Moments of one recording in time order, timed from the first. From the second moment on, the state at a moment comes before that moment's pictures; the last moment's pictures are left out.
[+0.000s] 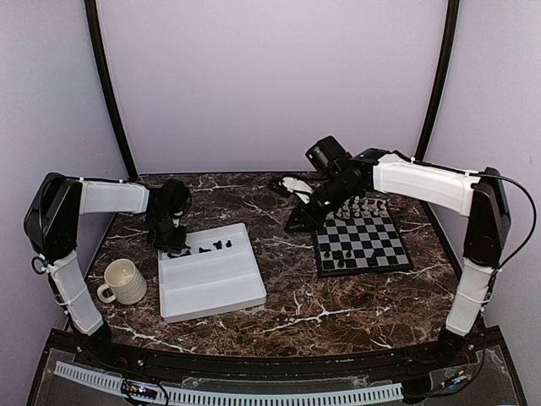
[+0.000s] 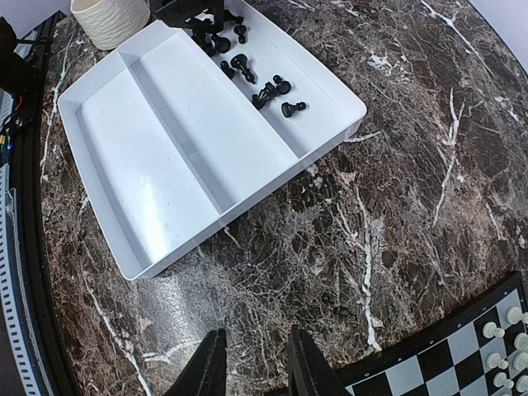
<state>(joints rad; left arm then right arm) -0.38 1.79 1.15 -0.74 -0.20 -0.33 0.75 1.84 1.58 -0.74 -0.41 -0.37</state>
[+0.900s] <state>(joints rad) -0.34 1.84 1.18 -0.72 -0.18 -0.22 0.75 1.84 1.57 -0.74 -0.42 -0.37</state>
